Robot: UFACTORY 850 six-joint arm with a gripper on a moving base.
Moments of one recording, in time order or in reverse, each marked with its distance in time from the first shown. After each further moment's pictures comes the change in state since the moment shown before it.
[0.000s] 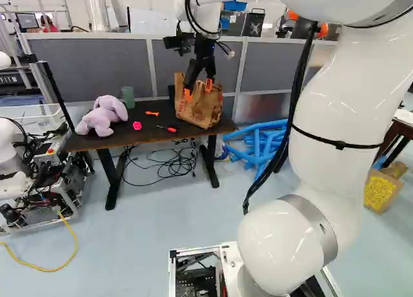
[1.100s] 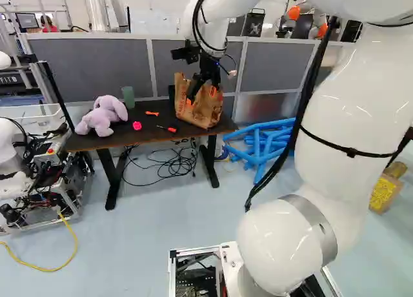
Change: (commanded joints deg) arm -2.2 4.1 12.1 -0.3 18.9 6.0
